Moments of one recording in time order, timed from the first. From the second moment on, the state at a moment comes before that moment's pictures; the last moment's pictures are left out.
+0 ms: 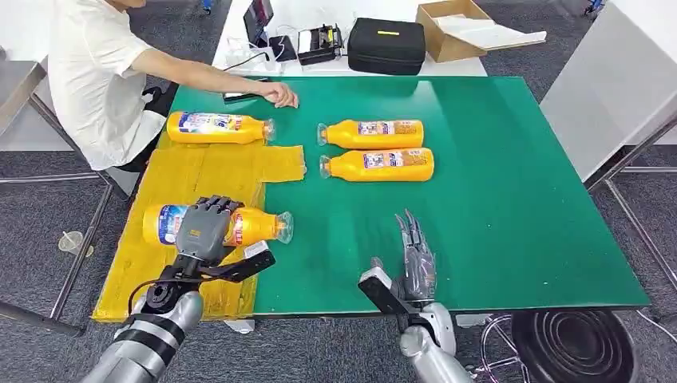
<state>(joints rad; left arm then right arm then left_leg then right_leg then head) -0.47 -0.01 -0.43 -0.82 -1.09 0.54 -0.16 -0.18 0.09 0.26 -0.87 0.73 -0.61 -0.58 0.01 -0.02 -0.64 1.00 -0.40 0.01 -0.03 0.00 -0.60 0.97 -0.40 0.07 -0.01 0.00</state>
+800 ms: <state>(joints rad) -0.66 -0.02 -0.39 -0.49 -0.98 0.13 -0.23 -0.22 0.10 0.27 -0.82 0.69 -0.61 -0.62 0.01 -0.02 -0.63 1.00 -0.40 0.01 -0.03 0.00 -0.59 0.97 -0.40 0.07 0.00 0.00</state>
